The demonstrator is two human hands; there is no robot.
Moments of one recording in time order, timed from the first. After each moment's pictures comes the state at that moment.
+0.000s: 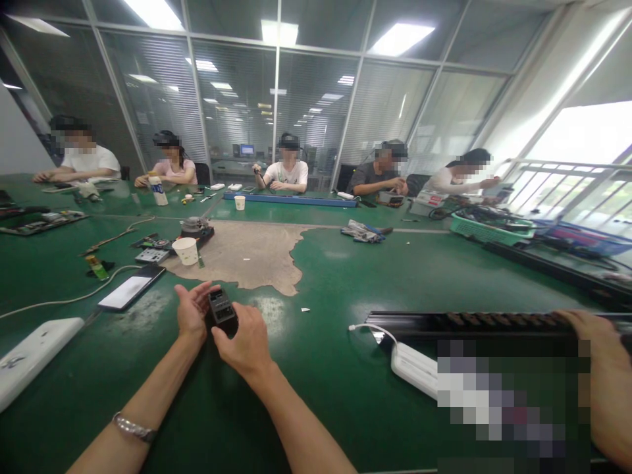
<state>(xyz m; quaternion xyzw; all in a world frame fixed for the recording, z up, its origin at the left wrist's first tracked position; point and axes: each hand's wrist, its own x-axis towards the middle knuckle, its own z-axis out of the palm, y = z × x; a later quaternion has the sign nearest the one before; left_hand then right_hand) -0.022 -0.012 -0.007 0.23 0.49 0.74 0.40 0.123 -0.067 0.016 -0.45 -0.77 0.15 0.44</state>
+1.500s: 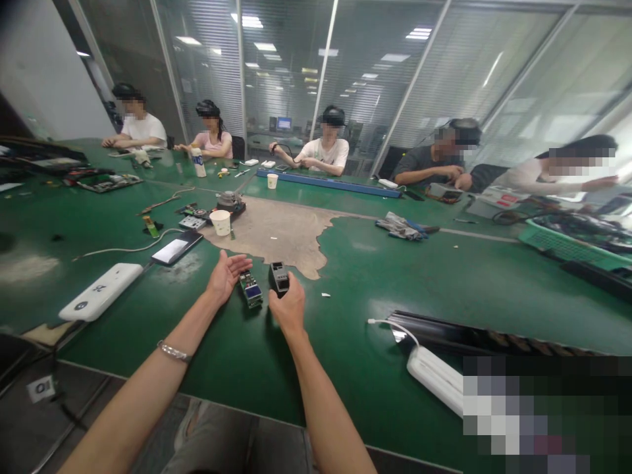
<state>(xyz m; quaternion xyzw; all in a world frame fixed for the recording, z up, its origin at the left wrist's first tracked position) -0.043 -0.017 -0.001 0.26 0.42 0.69 0.53 0.151 -0.032 -0.011 -0.54 -0.68 0.18 0.46</state>
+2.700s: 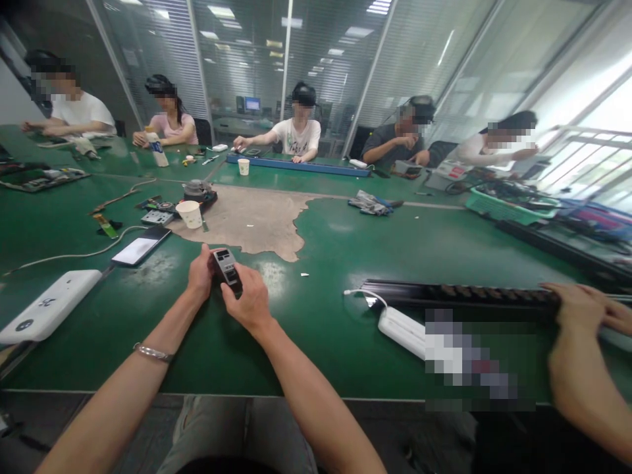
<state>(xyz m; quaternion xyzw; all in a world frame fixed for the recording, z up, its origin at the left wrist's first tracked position) -0.027 -0.015 -0.016 0.31 0.50 0.70 0.42 0.128 -0.070 0.007 -0.39 -0.77 0.15 0.47</state>
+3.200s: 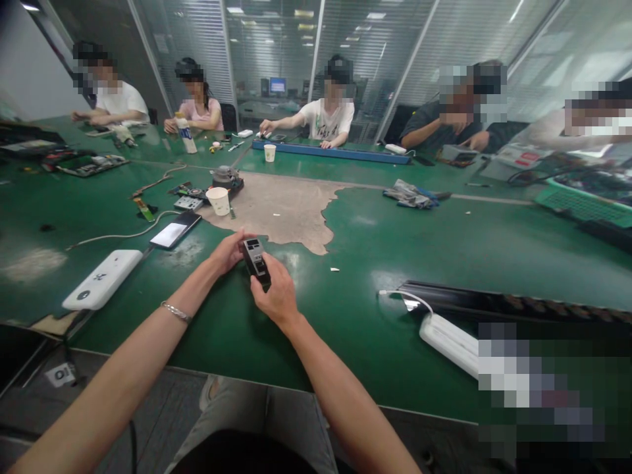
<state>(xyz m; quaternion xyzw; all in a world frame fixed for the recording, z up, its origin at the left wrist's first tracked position) -0.072 0.009 -0.009 0.36 0.42 0.57 0.61 0.120 -0.071 0.000 -0.37 -0.78 0.17 0.47</state>
